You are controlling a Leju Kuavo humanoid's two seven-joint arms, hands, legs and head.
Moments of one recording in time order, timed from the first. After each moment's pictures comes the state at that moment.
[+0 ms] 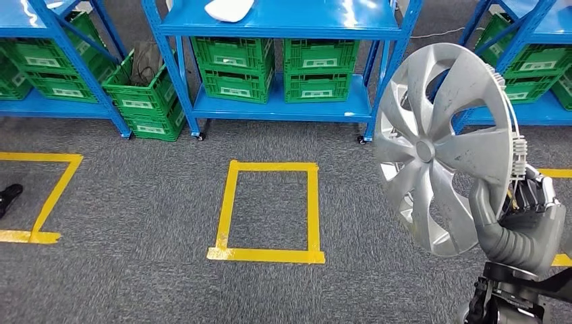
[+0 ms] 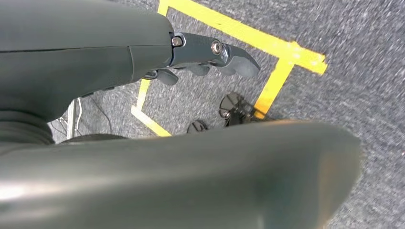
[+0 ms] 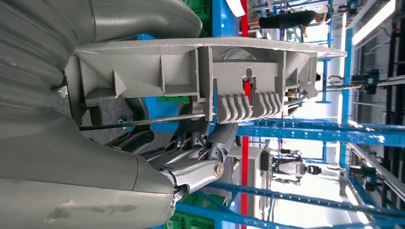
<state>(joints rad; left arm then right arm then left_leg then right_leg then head) -0.12 0.05 -0.86 -0.19 1.21 0.23 -0.16 -0.14 -0.35 0.39 -2.20 0.01 -0.65 0.05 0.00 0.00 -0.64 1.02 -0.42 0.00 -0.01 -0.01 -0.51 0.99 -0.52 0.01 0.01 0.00</state>
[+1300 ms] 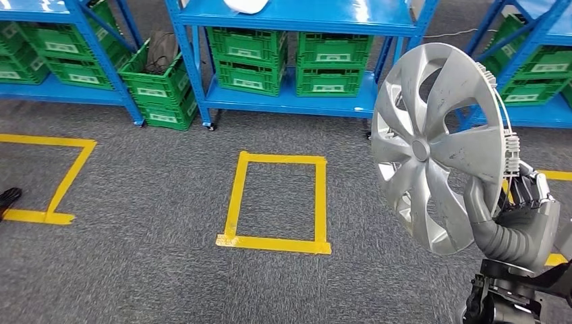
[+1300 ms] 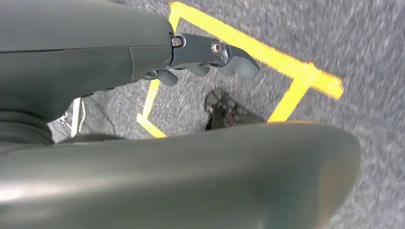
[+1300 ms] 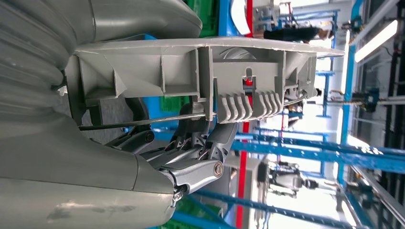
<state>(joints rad) -0.12 0.05 -0.86 -0.19 1.21 0.23 -0.17 -0.17 -0.34 0.41 -2.18 0.03 -0.62 0.06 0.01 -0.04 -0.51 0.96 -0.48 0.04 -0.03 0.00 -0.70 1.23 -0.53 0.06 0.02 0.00</state>
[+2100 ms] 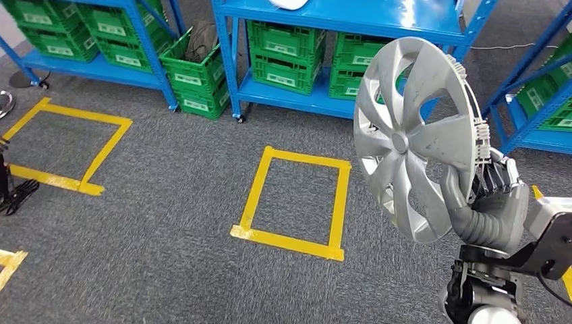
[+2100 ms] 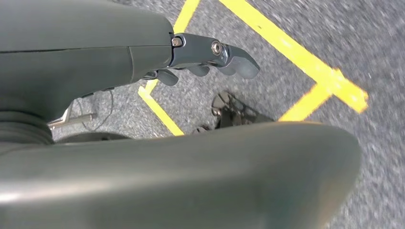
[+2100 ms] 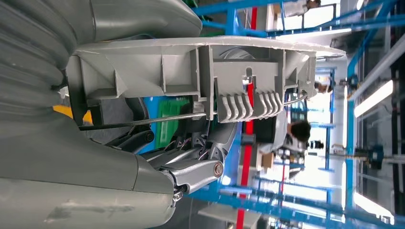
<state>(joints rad) -0.12 0.05 -0.86 -0.19 1.20 0.22 -0.17 -0.19 -0.33 0.44 -2.17 0.03 -0.61 0.07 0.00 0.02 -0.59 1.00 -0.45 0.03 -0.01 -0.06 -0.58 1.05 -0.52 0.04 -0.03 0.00</state>
